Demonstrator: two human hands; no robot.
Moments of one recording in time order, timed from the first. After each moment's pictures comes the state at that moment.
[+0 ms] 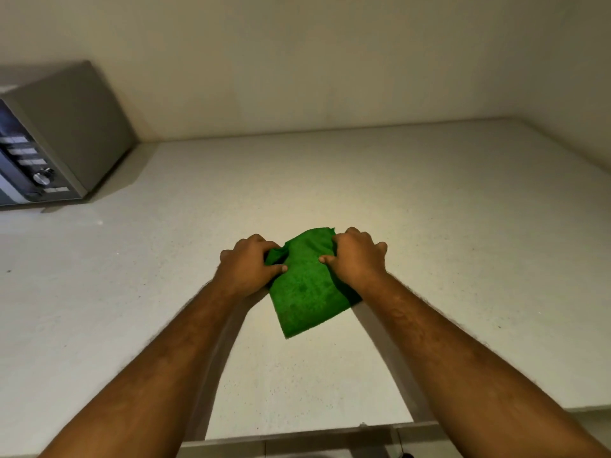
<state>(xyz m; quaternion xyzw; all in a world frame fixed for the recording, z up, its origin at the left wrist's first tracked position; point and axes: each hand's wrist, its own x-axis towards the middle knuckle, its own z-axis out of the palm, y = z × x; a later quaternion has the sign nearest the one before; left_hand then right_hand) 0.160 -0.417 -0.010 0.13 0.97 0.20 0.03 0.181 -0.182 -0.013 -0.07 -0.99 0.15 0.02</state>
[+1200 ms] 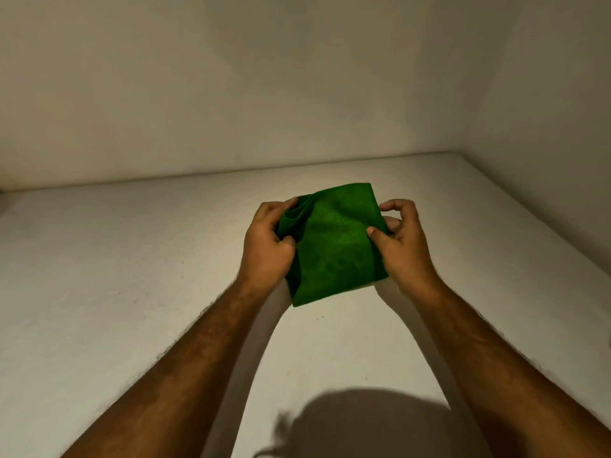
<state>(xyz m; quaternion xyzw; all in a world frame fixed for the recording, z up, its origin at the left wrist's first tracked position) -0.006 -0.057 0.037 0.12 0.80 0.58 -0.12 0.040 0.165 0.030 -0.09 -0.73 0.65 0.18</state>
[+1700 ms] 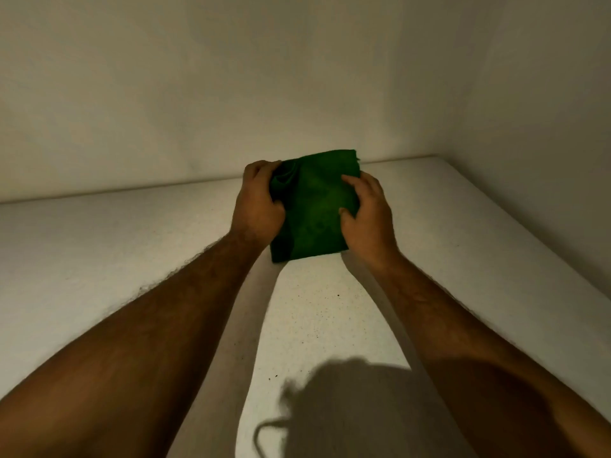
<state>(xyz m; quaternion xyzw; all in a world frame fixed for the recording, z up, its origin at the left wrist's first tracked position) -0.145 0.029 0.045 0.16 0.87 0.45 -0.13 -0.078 0.216 0.025 -0.05 -0.86 0.45 0.25</state>
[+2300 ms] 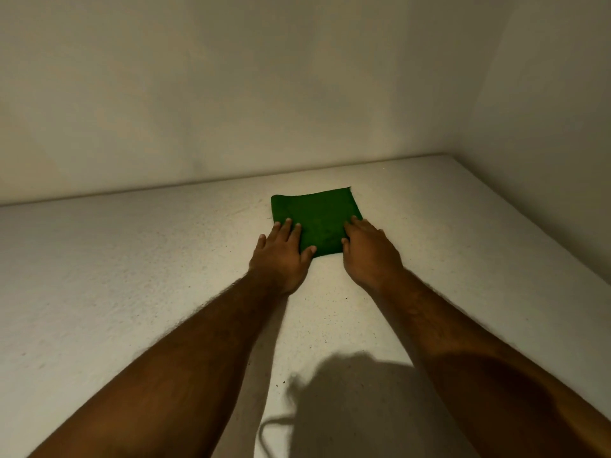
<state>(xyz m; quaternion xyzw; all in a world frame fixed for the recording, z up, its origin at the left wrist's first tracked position) -0.136 0.032 -0.041 0.20 0.97 0.11 0.03 -0.100 0.224 -0.044 -0.08 -0.98 0.18 0.06</state>
